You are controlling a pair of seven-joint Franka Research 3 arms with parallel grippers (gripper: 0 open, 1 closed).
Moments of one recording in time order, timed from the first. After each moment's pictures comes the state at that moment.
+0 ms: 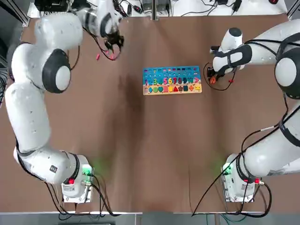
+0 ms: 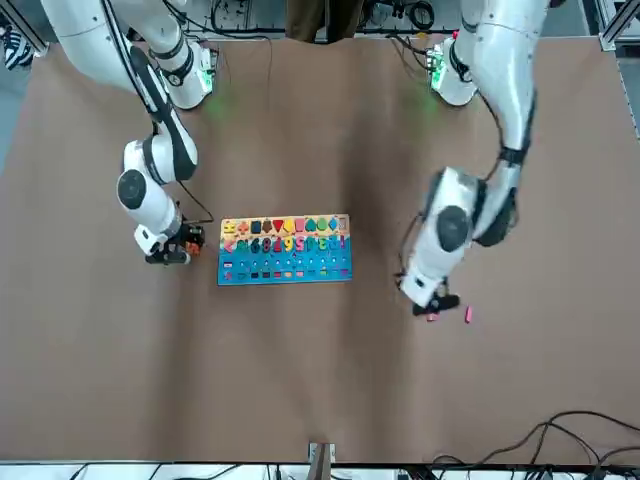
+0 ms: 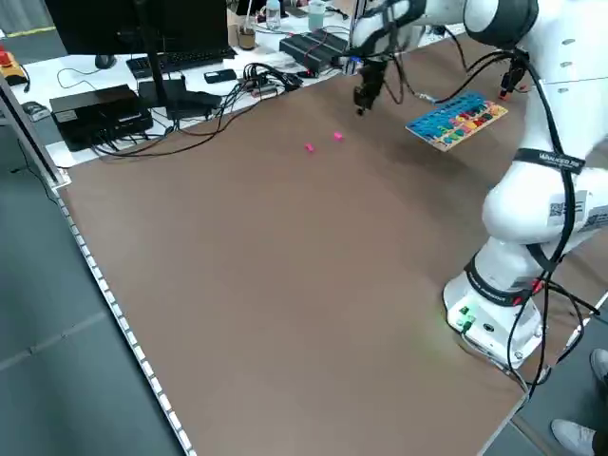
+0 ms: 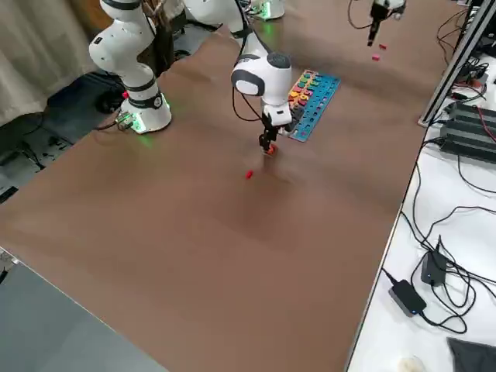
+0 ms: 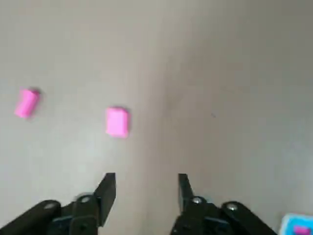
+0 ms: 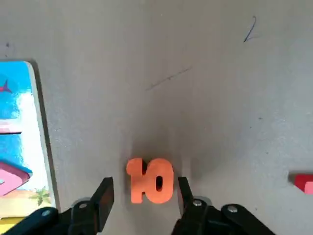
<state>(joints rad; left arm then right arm) -0.34 0.57 0.02 -1.66 0.00 2.25 -0.50 0.08 0.34 0.07 -2.32 -0.04 2.62 0.19</state>
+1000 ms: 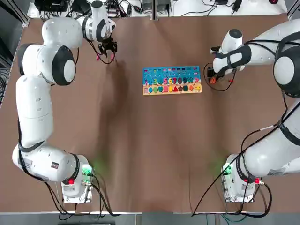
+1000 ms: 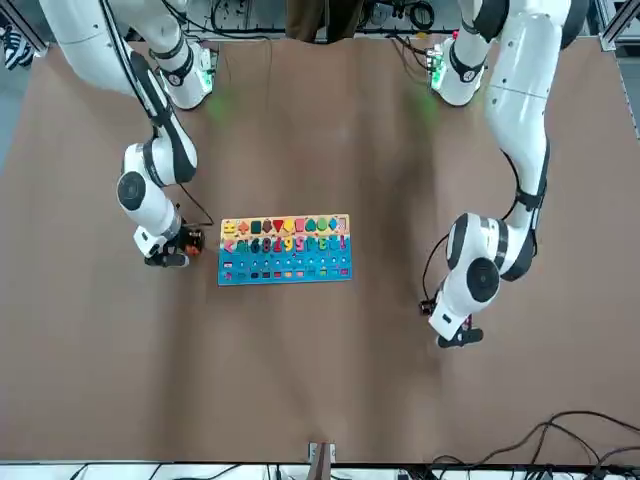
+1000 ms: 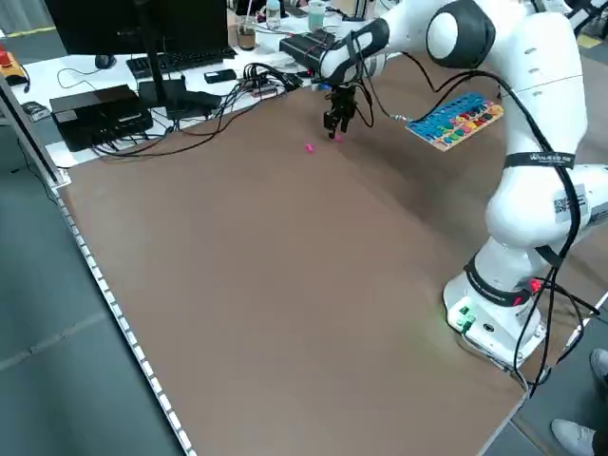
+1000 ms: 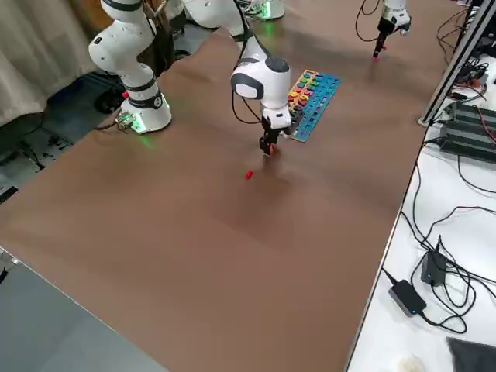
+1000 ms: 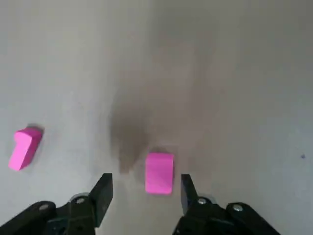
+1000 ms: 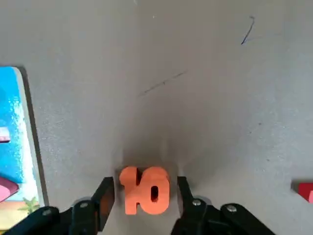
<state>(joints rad) -0.26 0.77 0.01 -1.55 0.00 2.28 -0.39 0.08 0.37 0.07 -2.32 -0.04 2.65 0.19</state>
